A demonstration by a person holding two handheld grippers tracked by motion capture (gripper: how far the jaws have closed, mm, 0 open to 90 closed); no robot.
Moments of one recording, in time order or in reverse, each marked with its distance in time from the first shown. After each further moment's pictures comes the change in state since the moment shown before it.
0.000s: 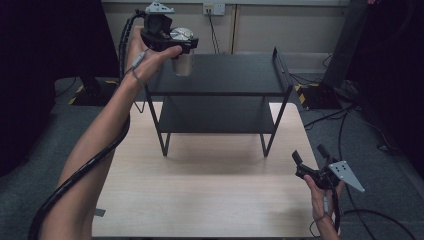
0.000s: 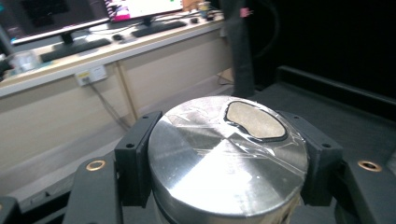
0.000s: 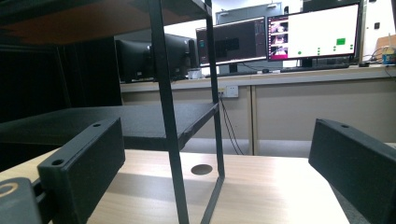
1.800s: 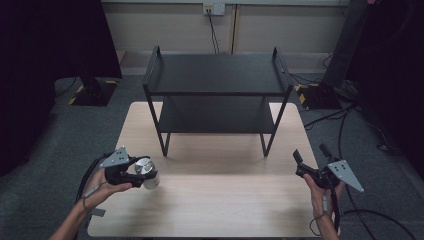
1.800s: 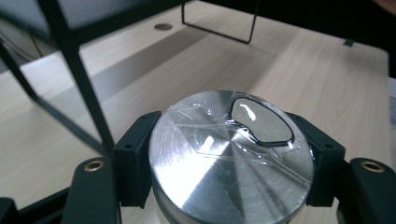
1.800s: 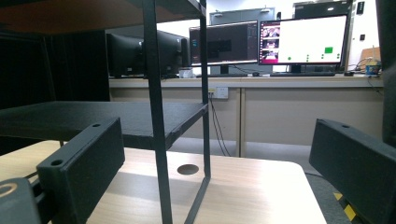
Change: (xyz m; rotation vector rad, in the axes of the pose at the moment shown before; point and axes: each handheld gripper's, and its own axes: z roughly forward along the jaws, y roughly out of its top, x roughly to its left) left arm 0.045 -0.309 -0.106 0.149 -0.384 0.020; right arm 0.004 0.002 0.001 0.005 -0.035 -0.071
